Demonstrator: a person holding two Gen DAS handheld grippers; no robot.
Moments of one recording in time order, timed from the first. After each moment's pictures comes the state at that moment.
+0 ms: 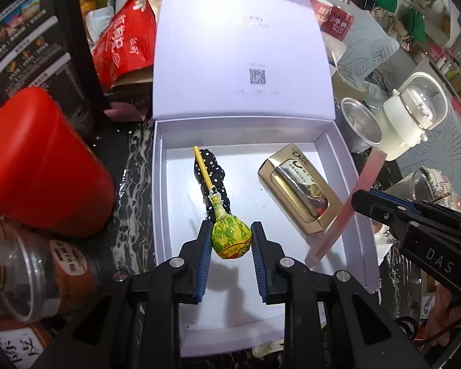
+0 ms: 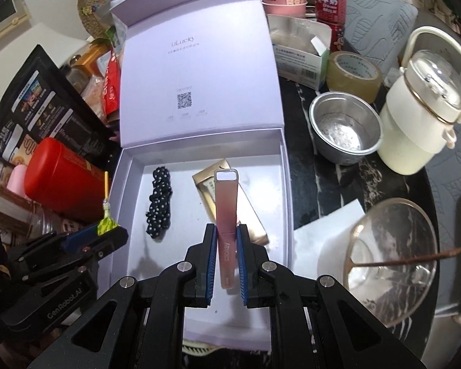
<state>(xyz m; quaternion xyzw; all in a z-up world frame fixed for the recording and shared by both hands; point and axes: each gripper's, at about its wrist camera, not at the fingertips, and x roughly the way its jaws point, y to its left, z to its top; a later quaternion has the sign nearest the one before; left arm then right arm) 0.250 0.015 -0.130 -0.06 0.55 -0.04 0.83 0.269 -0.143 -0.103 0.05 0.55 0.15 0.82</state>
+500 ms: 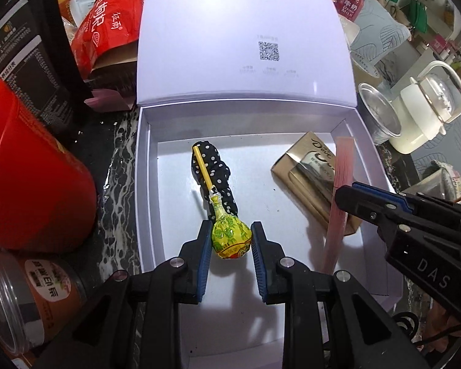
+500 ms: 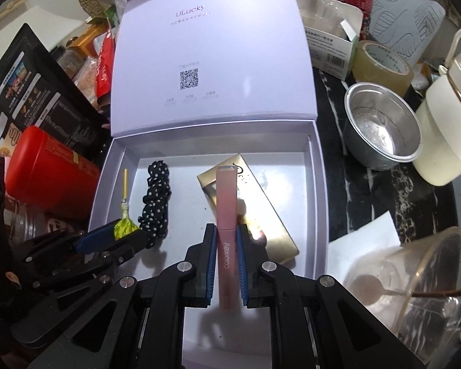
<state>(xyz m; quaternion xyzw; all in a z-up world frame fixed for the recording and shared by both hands) 0.273 0.013 -0.161 -0.05 0.57 -0.05 0.82 0.288 -0.118 -0.137 0.03 0.57 0.17 0.80</state>
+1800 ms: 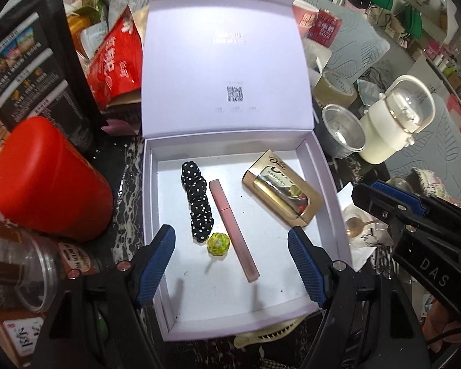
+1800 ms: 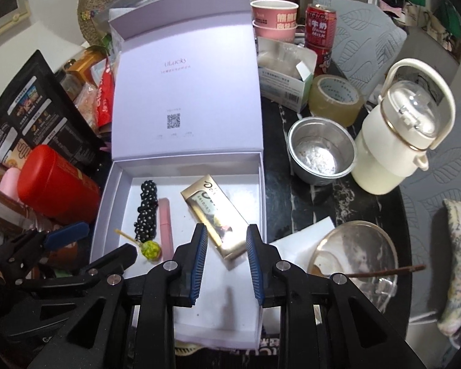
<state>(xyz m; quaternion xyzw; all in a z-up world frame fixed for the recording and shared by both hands) 0.244 -0.006 -0.089 -0.05 0.55 -0.04 0.83 0.268 -0.146 -0.069 0.01 0.53 0.12 0.84</state>
